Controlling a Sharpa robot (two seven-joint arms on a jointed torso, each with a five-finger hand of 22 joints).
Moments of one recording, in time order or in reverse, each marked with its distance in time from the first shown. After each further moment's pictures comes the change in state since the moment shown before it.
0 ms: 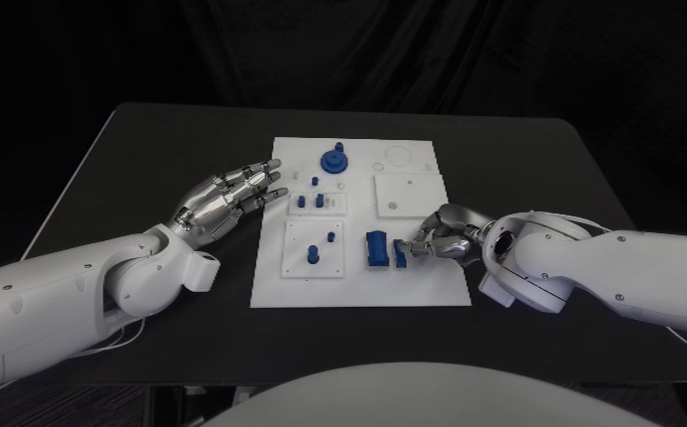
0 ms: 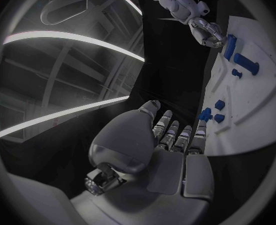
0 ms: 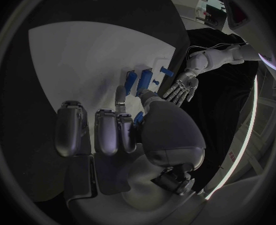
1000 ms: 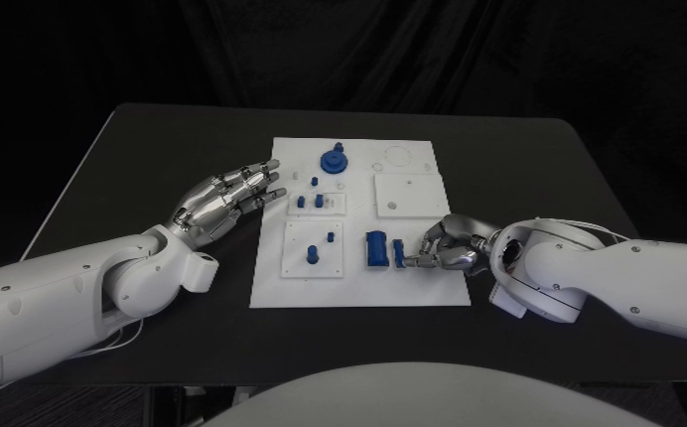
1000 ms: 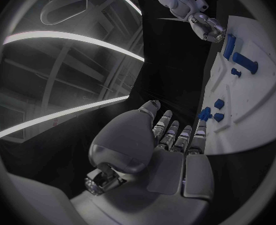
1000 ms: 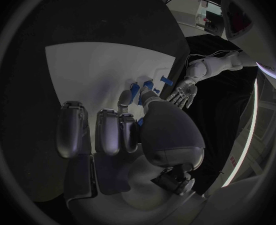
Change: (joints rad) left arm -0.002 -0.003 0.000 -0.002 0.000 0.000 -0.001; left_hand 0.000 0.000 0.003 -0.003 0.000 0.000 0.000 0.000 0.000 0.000 0.000 0.000 0.000 0.000 0.000 0.004 0.000 0.000 0.000 0.000 0.000 0.000; right arm -0.014 -0.037 0.000 0.034 -0.042 0.056 -0.014; right_hand 0.013 0.013 -0.071 0.006 -0.101 -0.062 -0.045 0.293 0.270 0.002 -0.041 0.000 0.000 0.001 -0.035 0.000 0.000 0.000 -0.002 -0.034 0.000 0.000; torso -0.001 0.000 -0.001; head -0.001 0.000
